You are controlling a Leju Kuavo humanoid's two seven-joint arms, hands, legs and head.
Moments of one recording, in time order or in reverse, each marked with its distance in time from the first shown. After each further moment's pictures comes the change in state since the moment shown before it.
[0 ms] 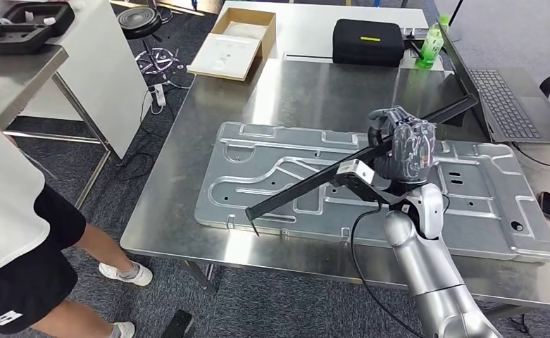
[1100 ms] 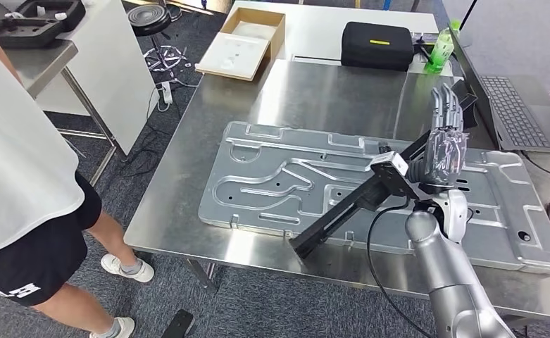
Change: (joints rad) left arm 0.000 0.002 -0.005 0.000 -0.025 0.004 -0.033; right arm -0.002 -0.046 -0.144 0.127 -0.080 -0.008 -0.044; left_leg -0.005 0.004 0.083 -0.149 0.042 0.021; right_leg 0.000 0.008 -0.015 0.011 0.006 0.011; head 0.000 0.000
